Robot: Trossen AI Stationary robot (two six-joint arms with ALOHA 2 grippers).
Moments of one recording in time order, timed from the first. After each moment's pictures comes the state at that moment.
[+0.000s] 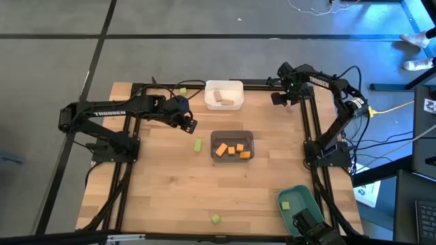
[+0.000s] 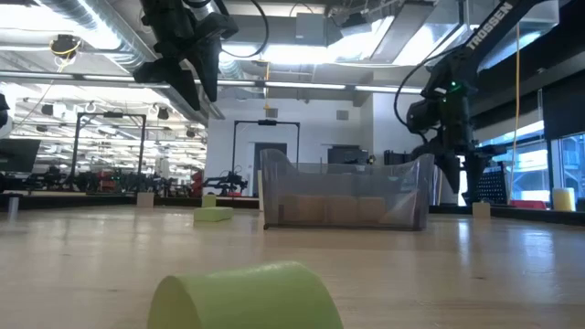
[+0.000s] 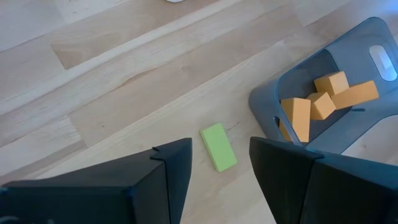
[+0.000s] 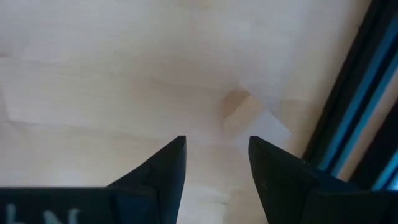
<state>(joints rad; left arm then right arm) 0.21 1.27 1.10 -0.81 -0.15 -0.88 -1.06 1.70 1.11 -1.04 0.02 0.36</state>
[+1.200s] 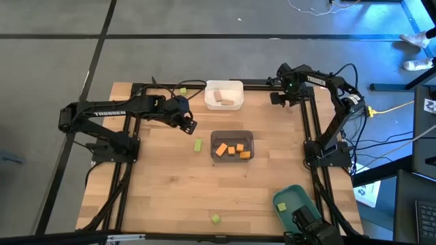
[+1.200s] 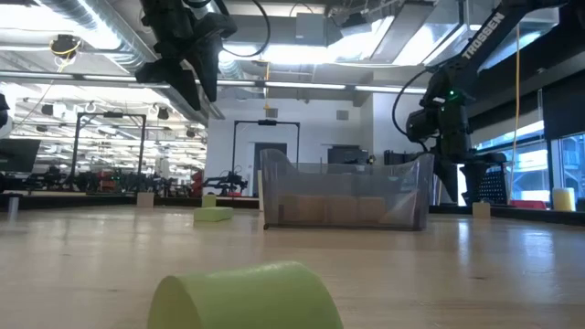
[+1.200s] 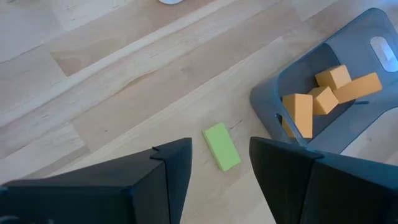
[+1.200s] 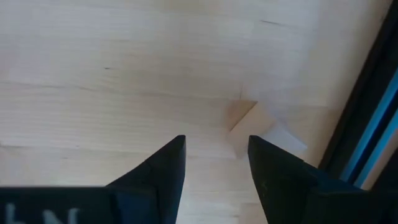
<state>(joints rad) 0.21 1.27 1.10 -0.81 -0.15 -0.83 -1.08 1.75 1.11 -0.99 0.00 0.41</state>
